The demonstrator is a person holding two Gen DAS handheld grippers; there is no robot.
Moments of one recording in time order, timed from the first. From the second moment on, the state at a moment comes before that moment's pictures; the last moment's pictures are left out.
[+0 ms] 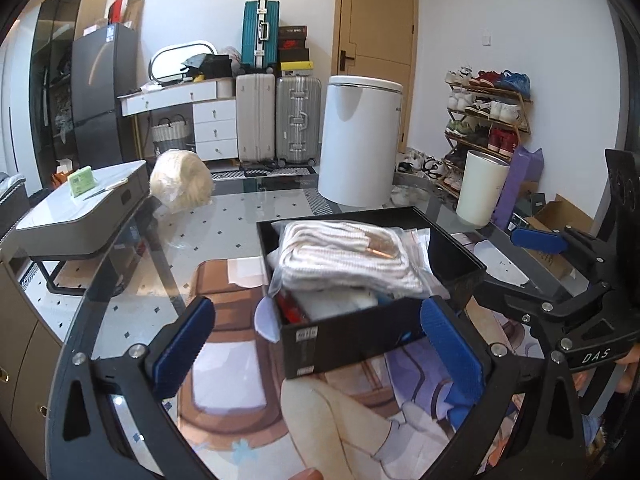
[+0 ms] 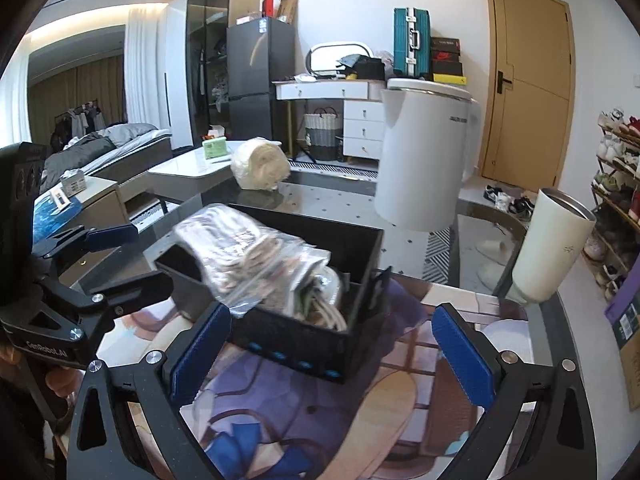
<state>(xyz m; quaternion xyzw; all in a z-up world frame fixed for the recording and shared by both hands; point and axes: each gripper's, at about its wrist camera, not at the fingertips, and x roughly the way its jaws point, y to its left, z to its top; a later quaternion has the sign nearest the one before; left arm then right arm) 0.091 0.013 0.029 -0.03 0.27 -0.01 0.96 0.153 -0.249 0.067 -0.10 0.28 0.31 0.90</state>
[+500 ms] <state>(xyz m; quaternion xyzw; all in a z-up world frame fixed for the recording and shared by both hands) 0.062 0.012 0.021 -0.03 0.22 0.02 0.97 0.119 -0.254 0.065 -0.08 0.23 0.32 0.91</state>
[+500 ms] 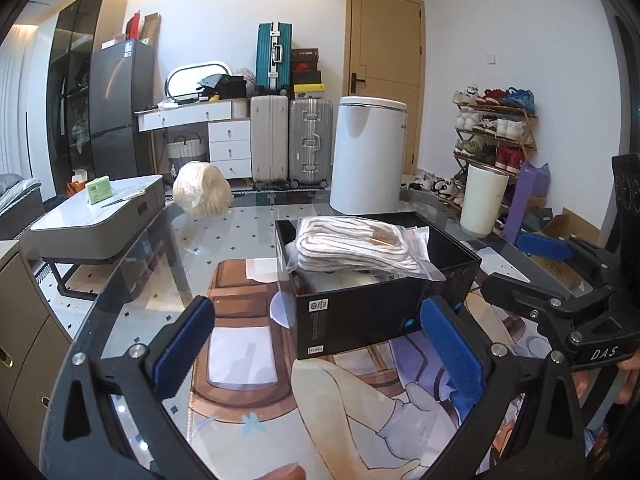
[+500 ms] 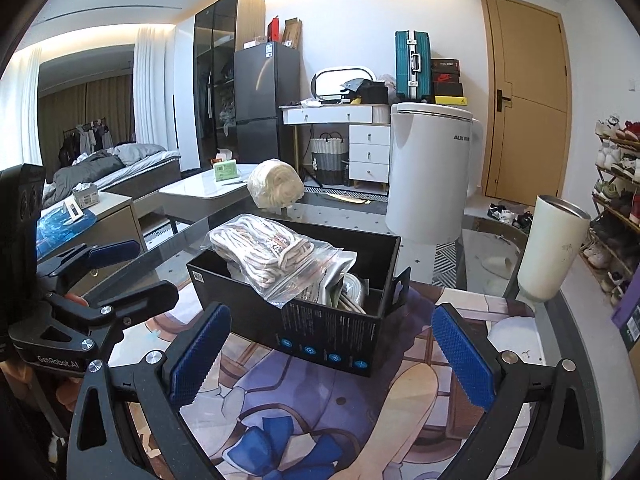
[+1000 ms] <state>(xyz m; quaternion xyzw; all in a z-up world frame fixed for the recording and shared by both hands) 0.060 0.017 0.019 -0.05 0.22 0.02 0.97 0.115 -0.264 0.062 -0.05 0.22 0.32 0.92</state>
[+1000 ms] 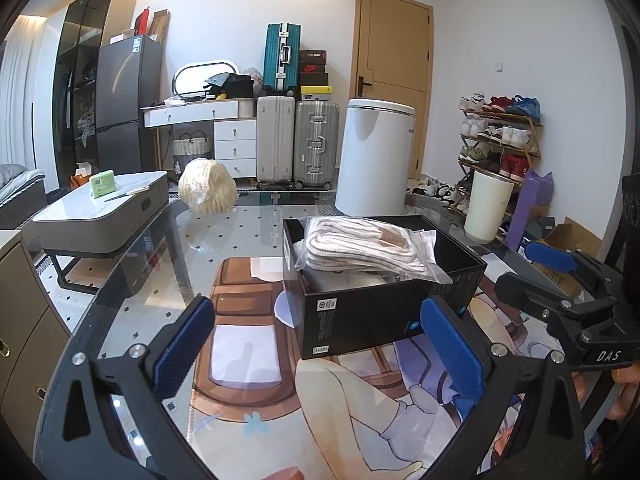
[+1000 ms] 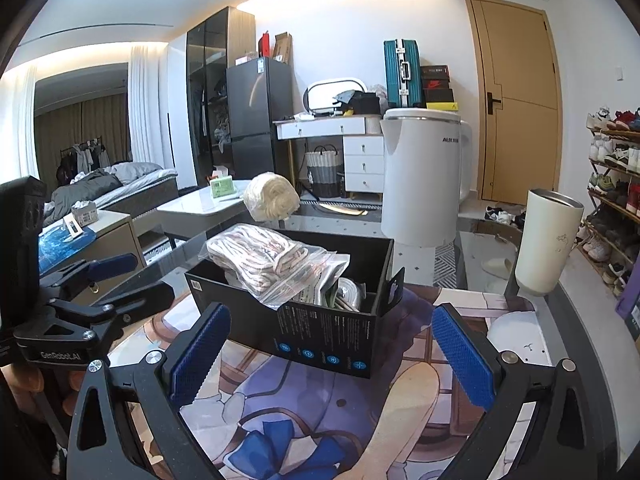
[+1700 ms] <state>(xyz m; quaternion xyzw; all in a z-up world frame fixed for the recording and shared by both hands) 0.054 0.022 0.020 -0.06 0.21 0.03 0.98 0.104 -0.268 0.066 -0.05 0.18 0.29 0.94</state>
